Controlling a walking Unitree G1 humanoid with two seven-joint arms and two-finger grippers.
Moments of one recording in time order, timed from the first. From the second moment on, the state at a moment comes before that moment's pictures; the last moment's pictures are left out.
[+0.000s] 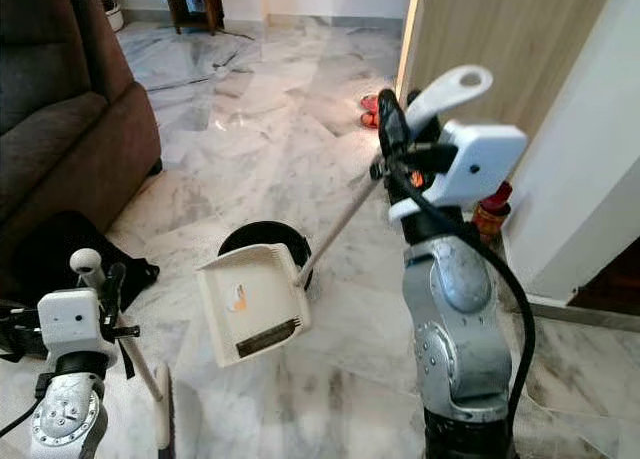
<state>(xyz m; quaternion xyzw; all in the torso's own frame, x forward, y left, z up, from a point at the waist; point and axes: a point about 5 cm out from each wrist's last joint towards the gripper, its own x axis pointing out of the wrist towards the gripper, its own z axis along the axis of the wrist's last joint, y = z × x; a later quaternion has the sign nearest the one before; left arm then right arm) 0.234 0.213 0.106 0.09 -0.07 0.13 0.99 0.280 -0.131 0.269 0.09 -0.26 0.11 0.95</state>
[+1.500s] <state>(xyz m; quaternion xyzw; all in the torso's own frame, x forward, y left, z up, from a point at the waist) 0.240 0.212 0.106 0.11 -0.07 0.13 0.98 0.293 -0.110 0.262 0.11 -0.25 0.14 0.95</state>
